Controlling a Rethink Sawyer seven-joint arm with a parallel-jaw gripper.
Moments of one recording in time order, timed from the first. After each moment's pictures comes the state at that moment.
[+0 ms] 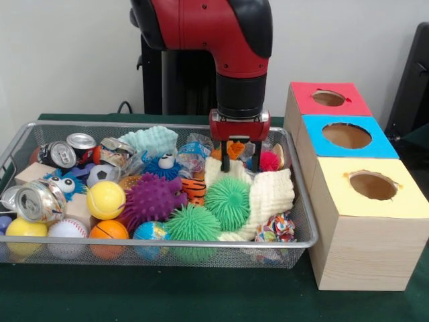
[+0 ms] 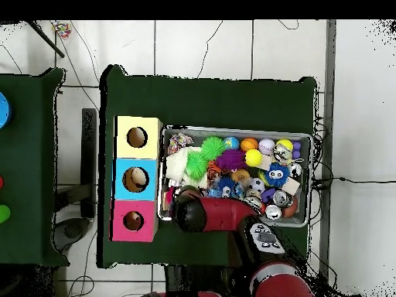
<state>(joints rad) -0.30 -0.52 0.08 1.90 -0.21 0.10 1.75</state>
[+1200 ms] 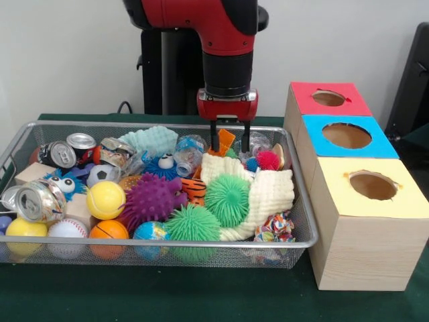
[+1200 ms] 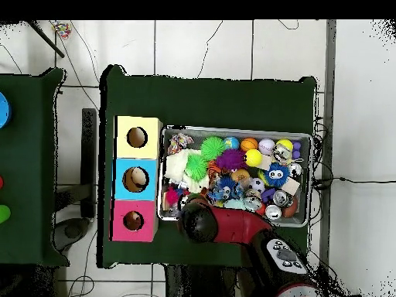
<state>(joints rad) -0.39 -0.61 0.12 2.00 -0.21 0.13 1.75</state>
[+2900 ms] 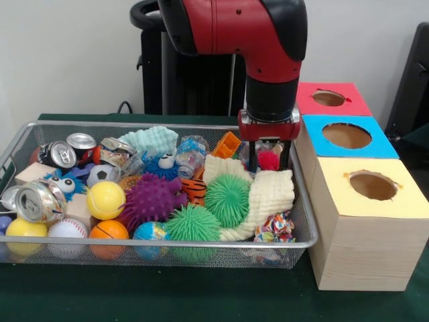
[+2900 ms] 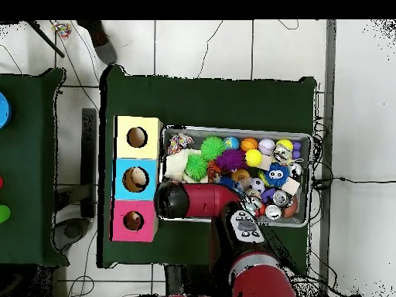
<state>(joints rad) -0.23 -0.52 0.12 1.81 -0.16 0.32 1.75</state>
